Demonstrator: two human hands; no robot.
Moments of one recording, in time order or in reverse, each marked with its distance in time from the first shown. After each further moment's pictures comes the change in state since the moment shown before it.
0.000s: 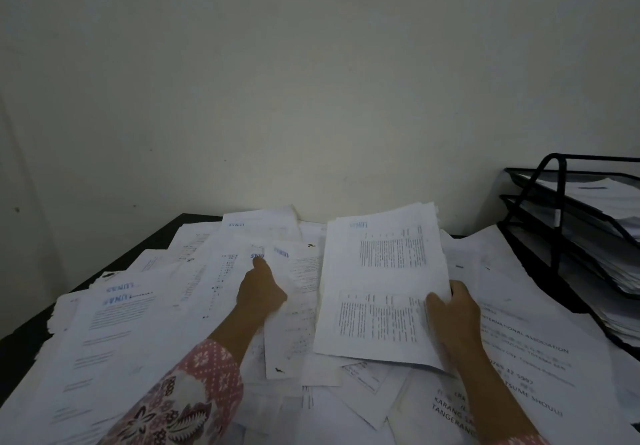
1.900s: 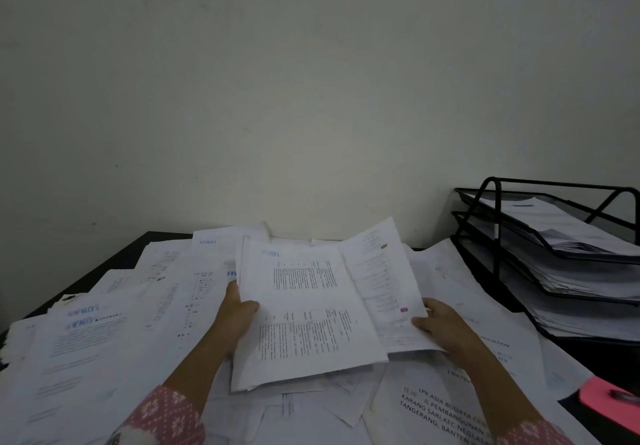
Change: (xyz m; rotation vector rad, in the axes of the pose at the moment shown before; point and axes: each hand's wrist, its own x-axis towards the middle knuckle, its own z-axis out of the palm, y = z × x) left_hand -0.029 -0.009 -0.007 -0.638 -0.108 -0.028; right_hand 0.007 0.004 -0.052 0.010 -0.348 0.162
